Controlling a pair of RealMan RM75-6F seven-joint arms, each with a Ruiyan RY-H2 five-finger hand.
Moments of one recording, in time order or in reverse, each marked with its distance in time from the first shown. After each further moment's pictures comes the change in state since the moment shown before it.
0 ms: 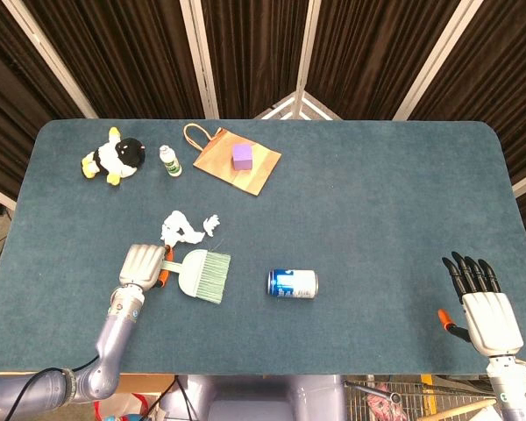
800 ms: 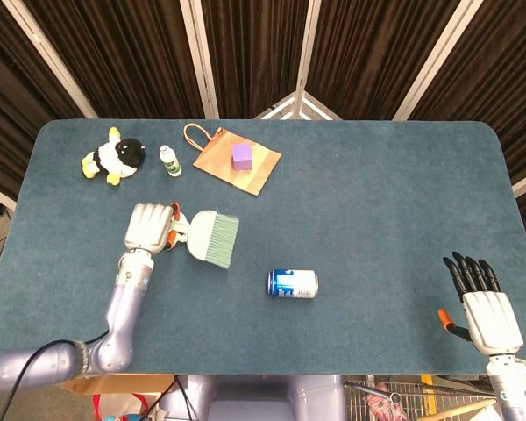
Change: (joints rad) left arm -0.193 0.037 -0.168 -0.060 -0.192 0.081 0.200; right arm 0.004 0.002 0.004 -0.006 0.024 -0.021 0.014
